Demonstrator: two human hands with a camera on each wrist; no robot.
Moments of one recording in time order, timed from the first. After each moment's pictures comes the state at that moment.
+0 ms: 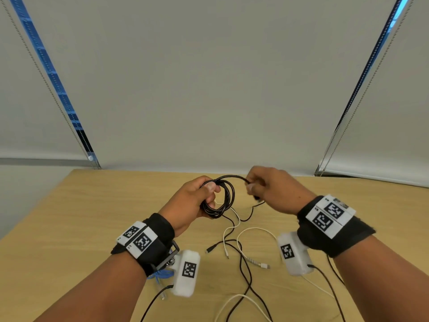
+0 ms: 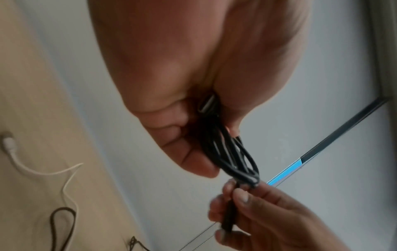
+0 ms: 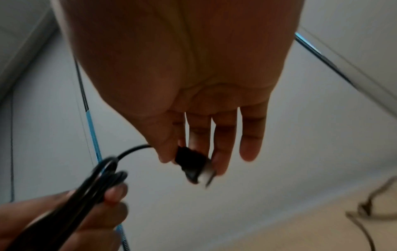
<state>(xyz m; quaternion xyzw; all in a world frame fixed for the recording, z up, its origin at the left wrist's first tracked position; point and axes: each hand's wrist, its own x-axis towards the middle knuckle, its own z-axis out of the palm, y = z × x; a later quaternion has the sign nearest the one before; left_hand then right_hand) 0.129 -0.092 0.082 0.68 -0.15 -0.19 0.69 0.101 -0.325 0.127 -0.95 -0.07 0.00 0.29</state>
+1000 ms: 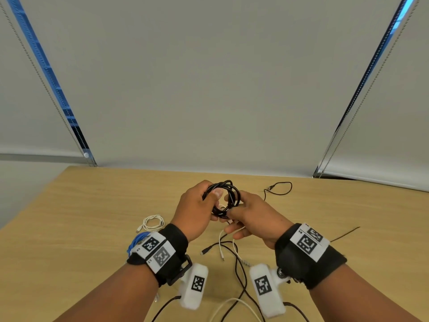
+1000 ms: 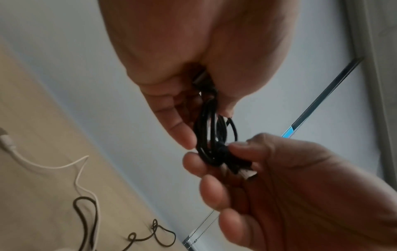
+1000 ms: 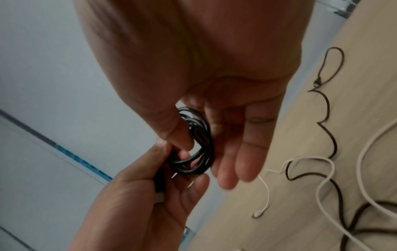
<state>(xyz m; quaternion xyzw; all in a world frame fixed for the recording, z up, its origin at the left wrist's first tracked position) 0.129 -0.119 0.054 0.78 -0.15 0.00 0.61 0.084 -0.284 0.087 -0.77 0.05 0.15 0.61</state>
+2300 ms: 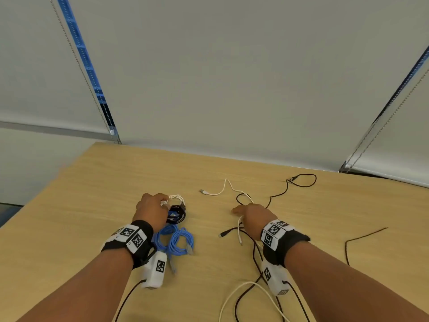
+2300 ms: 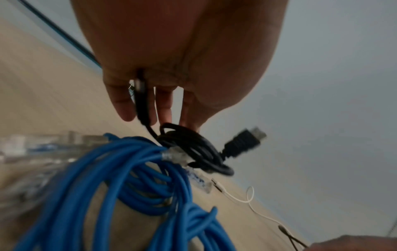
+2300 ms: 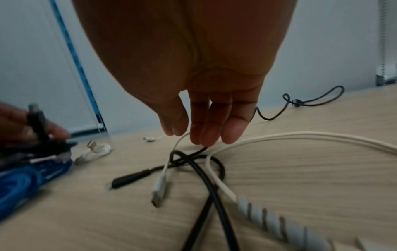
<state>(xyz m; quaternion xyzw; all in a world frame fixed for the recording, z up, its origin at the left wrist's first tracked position) 0.158 0.028 -0.039 0.94 0.12 -0.06 0.32 0.138 -0.271 -0.031 -0.97 -0.07 0.20 0.11</state>
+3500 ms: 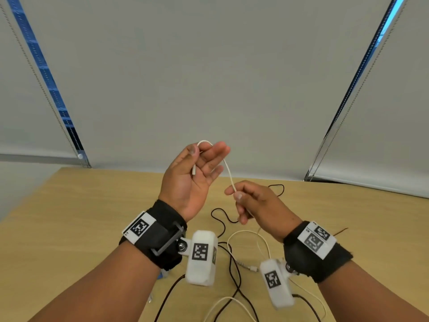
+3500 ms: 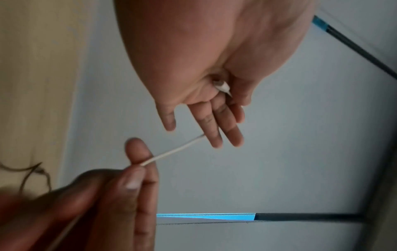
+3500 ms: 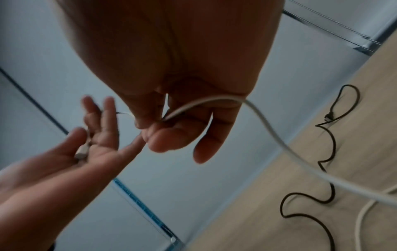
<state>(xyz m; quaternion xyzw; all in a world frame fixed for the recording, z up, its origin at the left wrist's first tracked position) 0.125 -0.120 0.128 0.37 -0.18 -0.12 0.90 0.075 -0.310 0.098 -0.81 -0.10 0.01 0.57</state>
